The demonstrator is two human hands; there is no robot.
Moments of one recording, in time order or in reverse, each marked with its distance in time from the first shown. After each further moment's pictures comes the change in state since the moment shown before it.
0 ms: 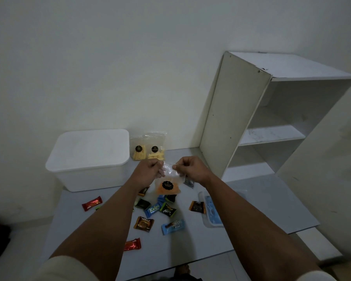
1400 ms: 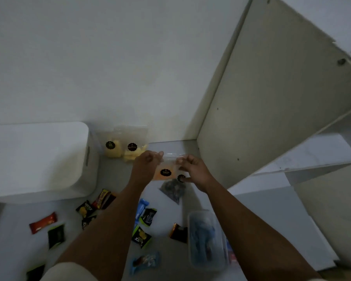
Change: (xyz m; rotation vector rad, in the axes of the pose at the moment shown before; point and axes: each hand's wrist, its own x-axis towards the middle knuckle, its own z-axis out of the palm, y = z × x) left_hand 0.221 -0.045 0.096 -0.058 0.254 -0.247; right_hand 0.185 0.124 -0.103 0.366 0.005 0.408
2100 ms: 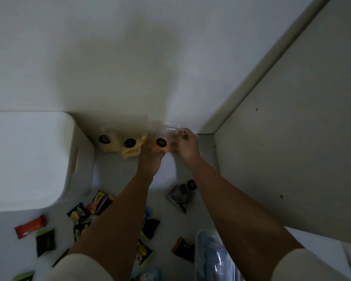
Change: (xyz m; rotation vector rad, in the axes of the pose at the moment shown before) left_hand 0.113 -0.048 0.029 -0.172 0.060 -0.302; right_hand 0.169 -0.005 0.054 -0.036 0.220 -0.075
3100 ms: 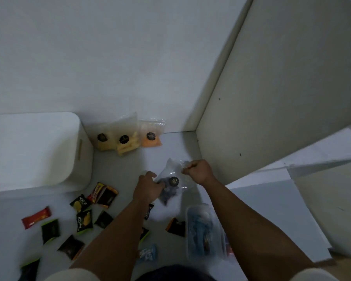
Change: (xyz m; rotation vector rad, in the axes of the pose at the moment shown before) left_hand -0.113 -0.068 -0.011 0.679 -0.113 -0.014; right_hand -0.128 0.035 -0.107 -0.526 -0.056 0.097
